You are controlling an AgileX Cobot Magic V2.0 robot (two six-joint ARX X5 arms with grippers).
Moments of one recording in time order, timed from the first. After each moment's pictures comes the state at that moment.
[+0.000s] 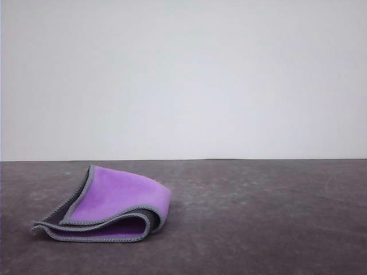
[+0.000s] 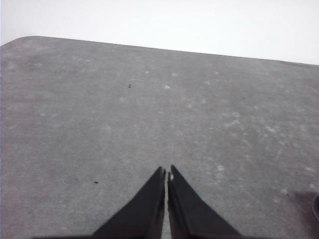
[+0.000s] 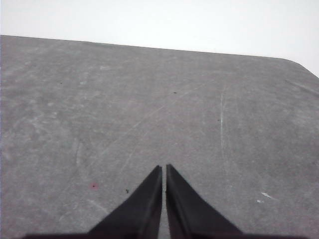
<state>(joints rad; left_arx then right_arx) -0.03 0.00 0.03 -0.18 -0.03 -0.10 -0.03 0.00 0.02 -0.16 -0.05 -0.03</state>
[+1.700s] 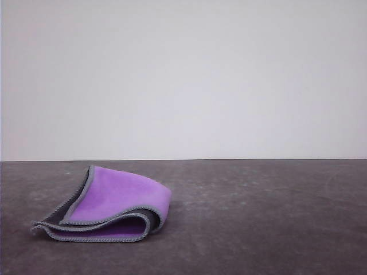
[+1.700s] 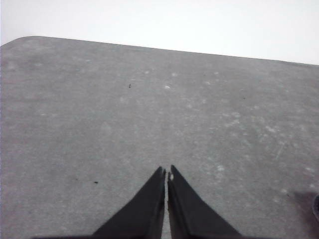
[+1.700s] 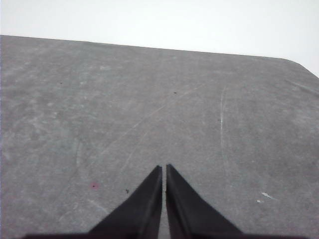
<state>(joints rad) -0.03 0.00 0.03 -0.18 -0.03 -0.10 -0.03 0.00 0.02 -0.16 -0.05 -0.03</state>
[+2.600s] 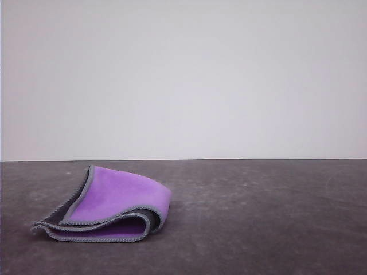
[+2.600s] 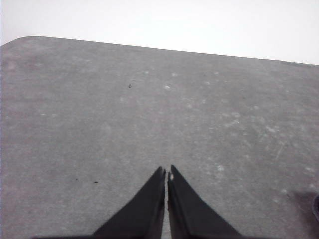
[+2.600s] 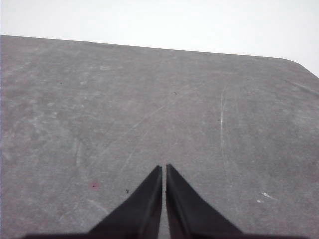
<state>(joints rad) -0.03 0.00 0.03 -0.18 -0.03 -0.10 -0.03 0.00 0.02 -0.16 -0.05 -0.03</state>
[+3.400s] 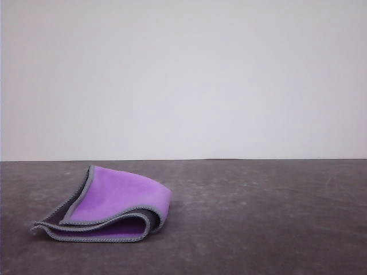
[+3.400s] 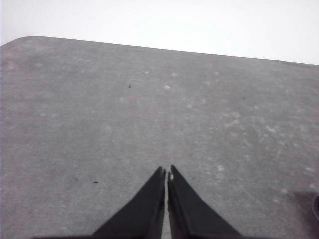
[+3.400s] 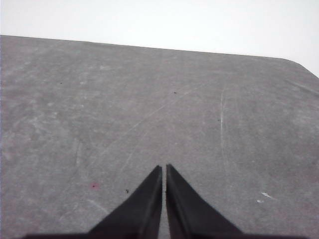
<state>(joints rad) -0.03 0.00 0.03 -0.18 -0.03 -0.10 -0.03 0.00 0.02 -0.16 -0.05 -0.03</state>
